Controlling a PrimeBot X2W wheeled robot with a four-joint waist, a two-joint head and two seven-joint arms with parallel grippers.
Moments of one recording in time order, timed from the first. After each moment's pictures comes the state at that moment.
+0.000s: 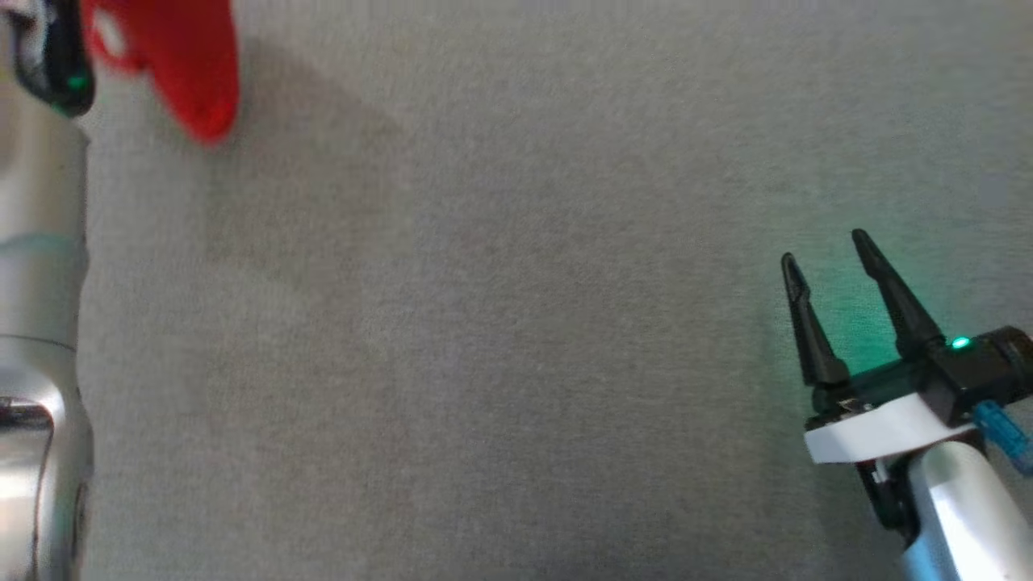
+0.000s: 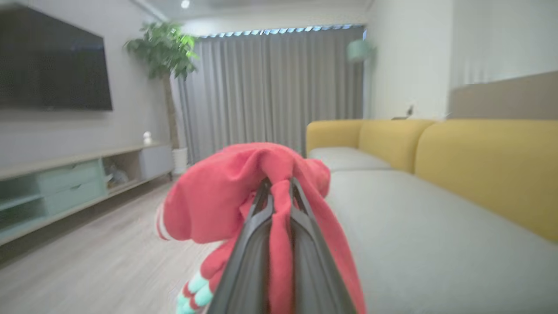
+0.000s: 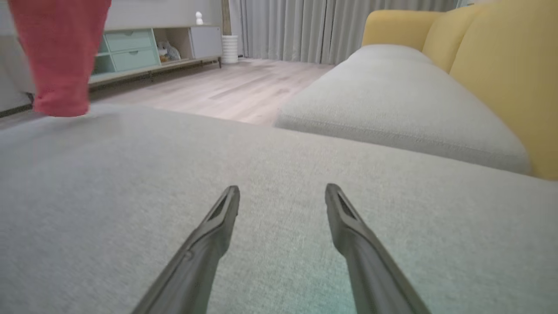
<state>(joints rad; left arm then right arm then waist) -1.20 0.27 -0.17 0.85 -0.36 -0.12 -0.21 -0.13 -0.23 0.15 0.14 0.08 0.13 -0.26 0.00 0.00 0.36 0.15</state>
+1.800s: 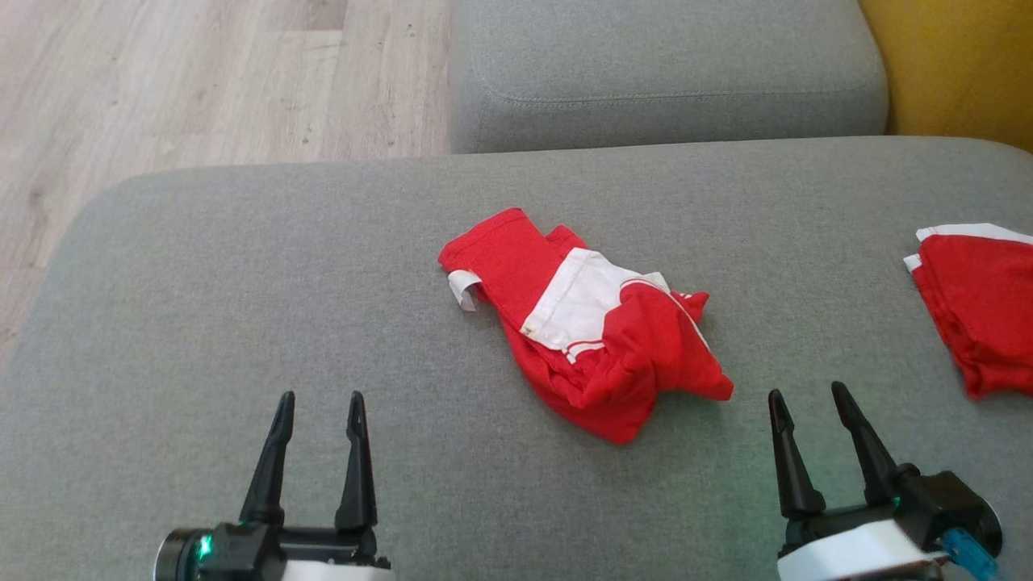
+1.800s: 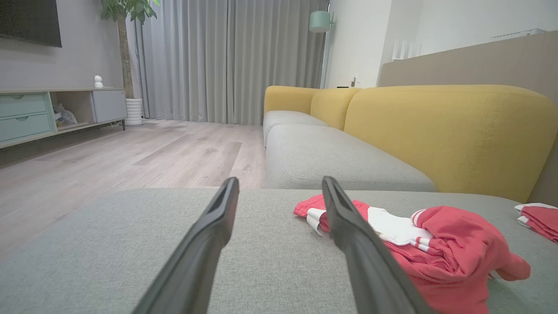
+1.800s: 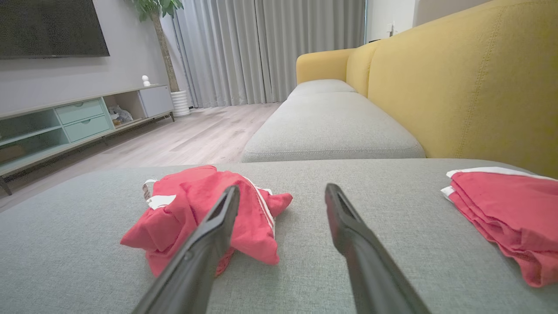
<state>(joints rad) 0.13 0.06 -0.22 0.03 -0.17 0.06 -0.25 0.14 -0.05 0.06 0.15 0.11 0.13 -0.26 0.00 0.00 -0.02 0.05</state>
